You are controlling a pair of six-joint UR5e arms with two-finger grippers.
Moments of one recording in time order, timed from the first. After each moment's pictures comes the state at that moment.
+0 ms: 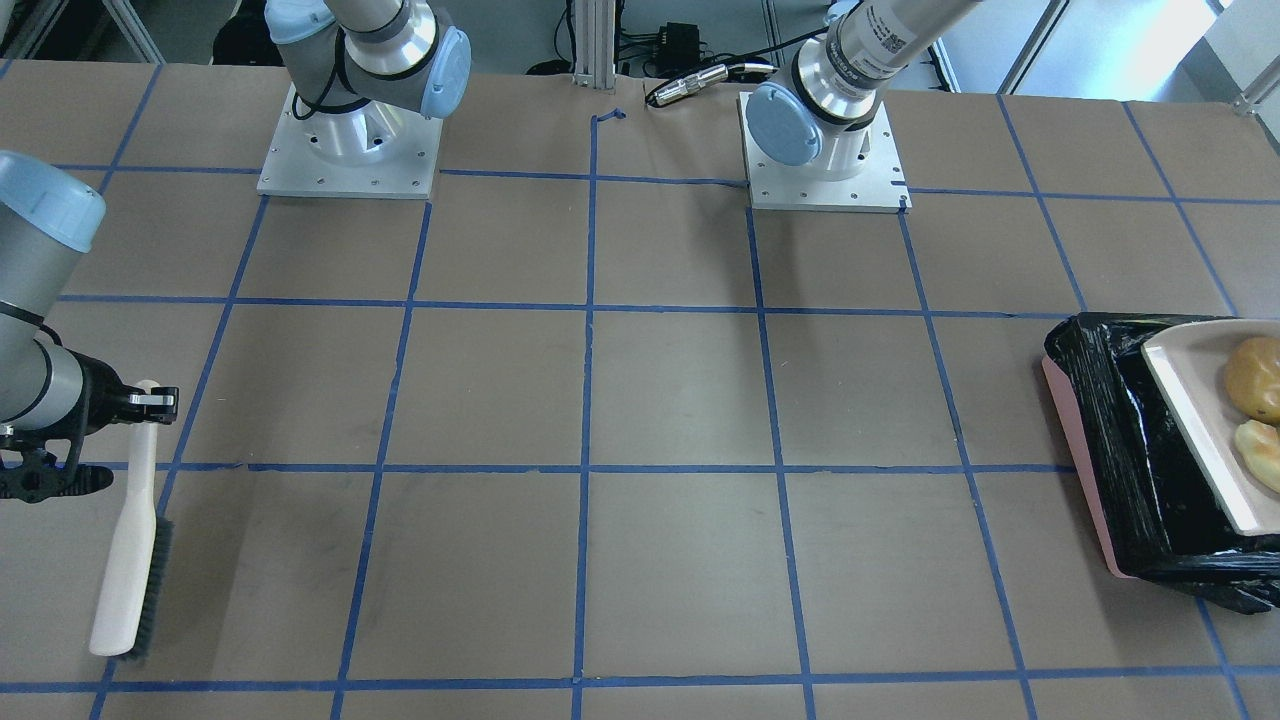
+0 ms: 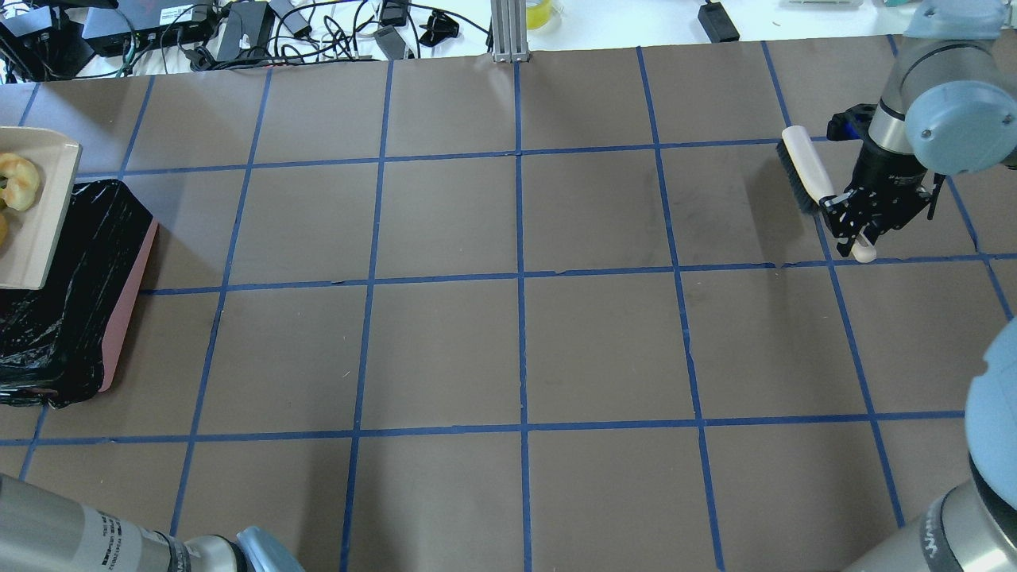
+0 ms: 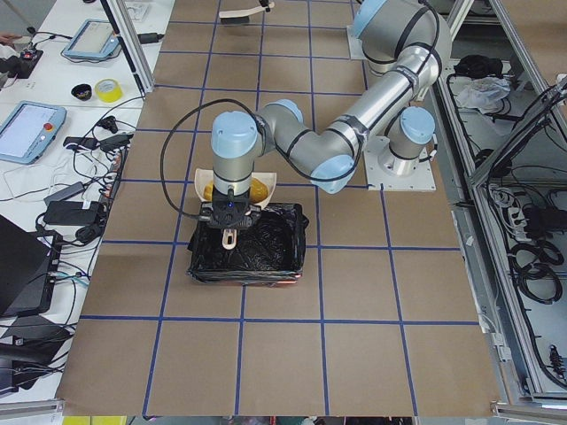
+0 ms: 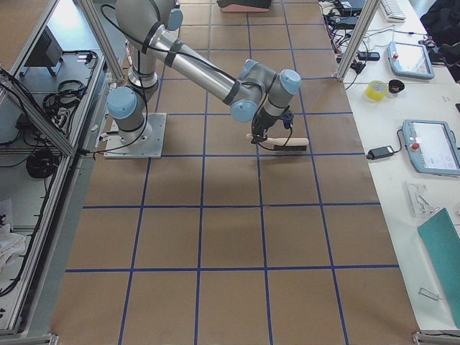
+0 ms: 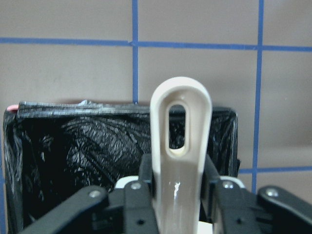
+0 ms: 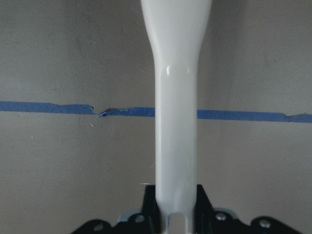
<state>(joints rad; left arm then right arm) -0.71 -2.04 -1.22 -1.20 1.58 -0.71 1.23 -1.19 1.67 -1.81 -1.74 -0.39</state>
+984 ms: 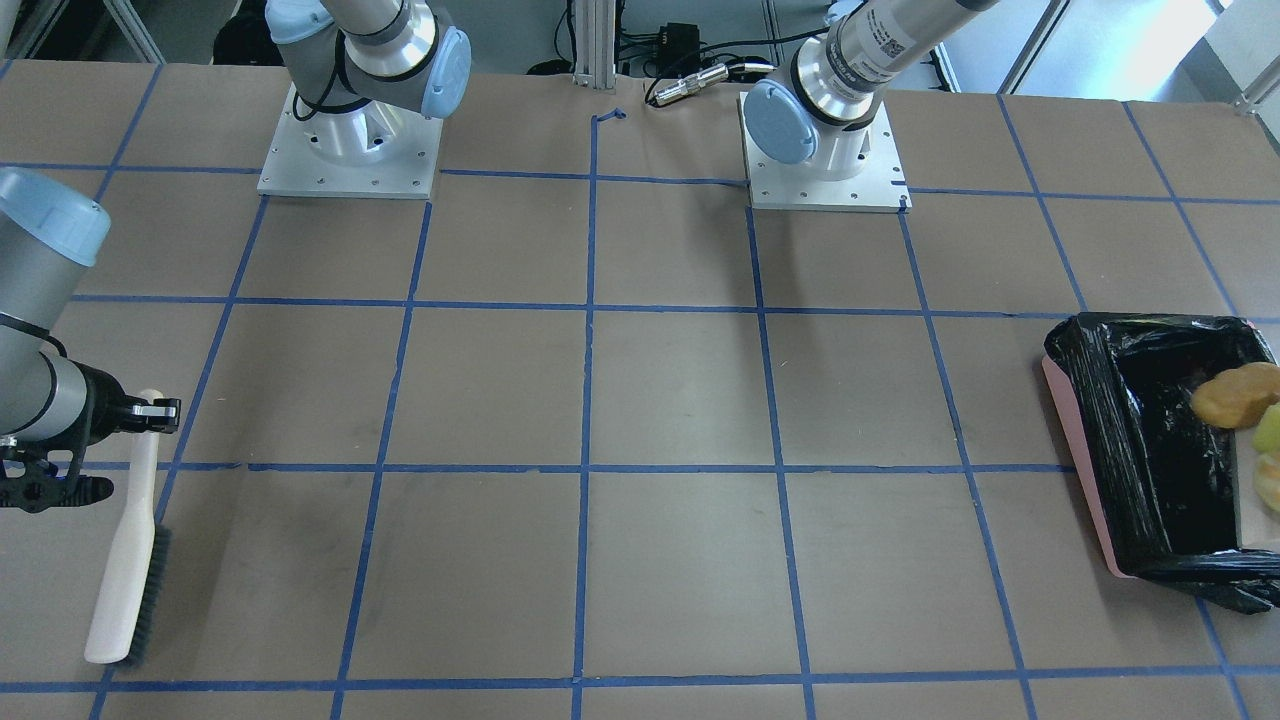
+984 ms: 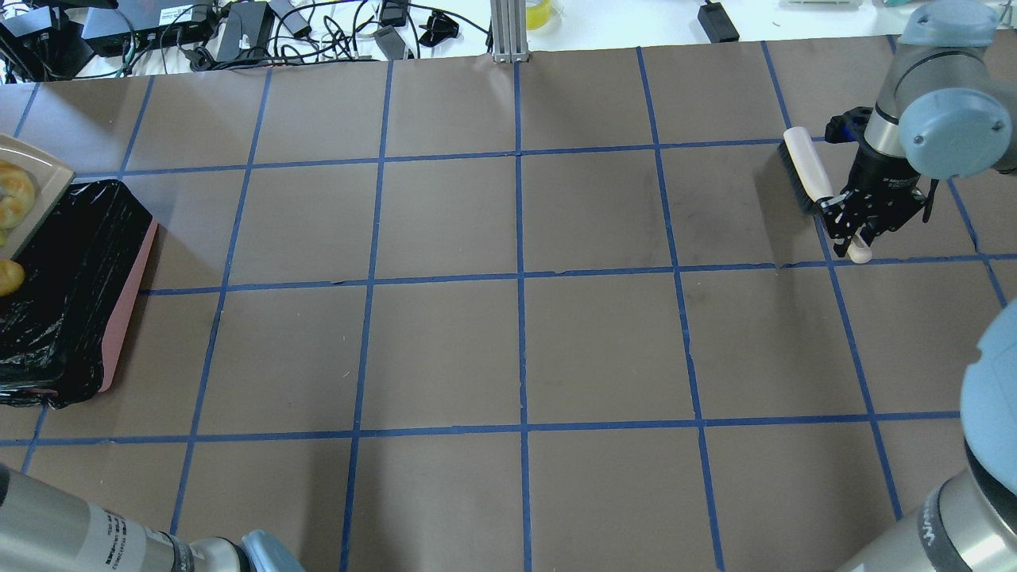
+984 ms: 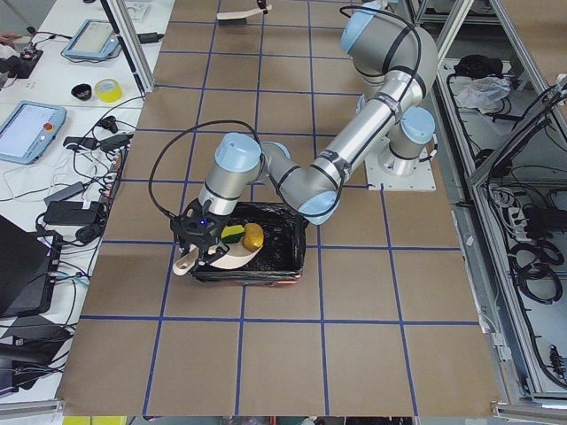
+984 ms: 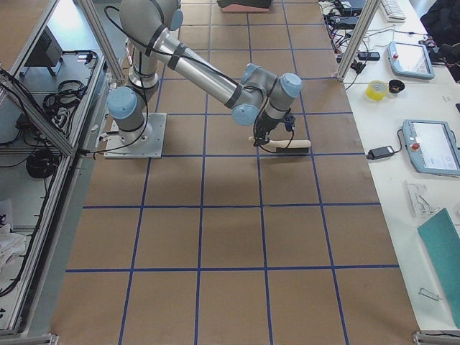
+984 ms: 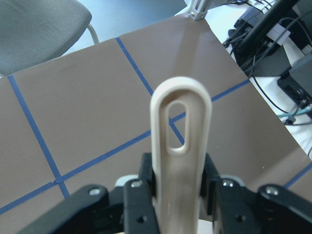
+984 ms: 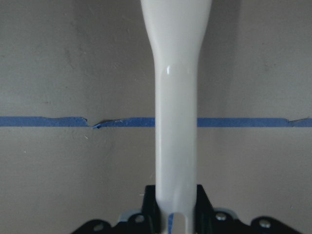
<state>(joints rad) -0.76 -2.02 -1.39 -0.63 1.54 -0.26 1.23 -1.16 1.67 -1.83 -1.74 -0.36</state>
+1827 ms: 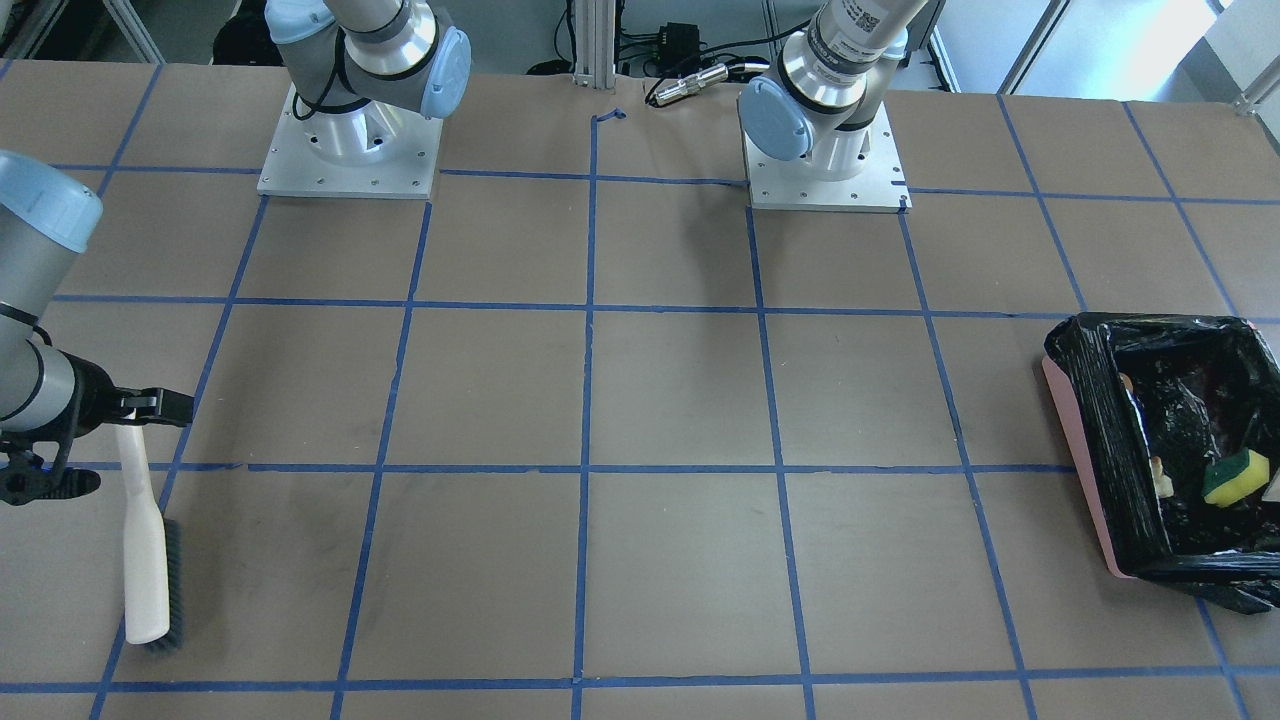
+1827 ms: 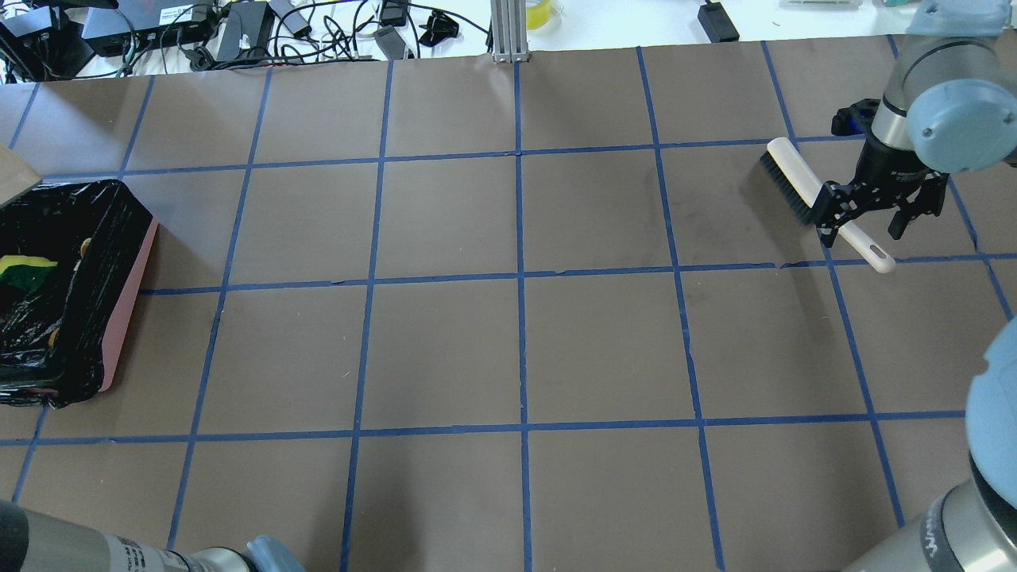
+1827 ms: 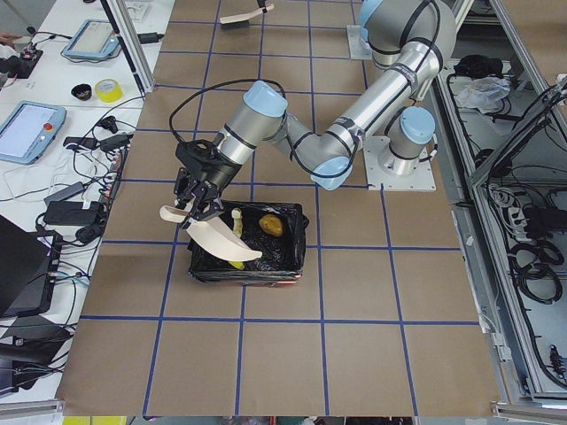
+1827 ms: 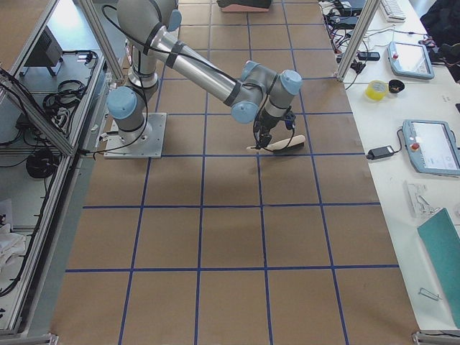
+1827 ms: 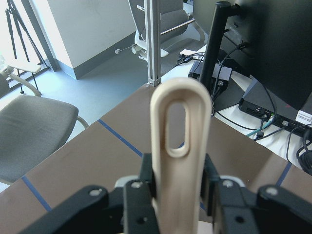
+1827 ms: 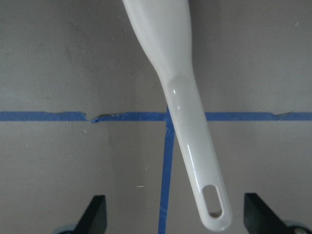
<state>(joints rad) -0.79 -1.88 -1.53 -0.37 1.53 0.02 1.23 -1.22 1.66 -1.81 -1.75 -0.36</state>
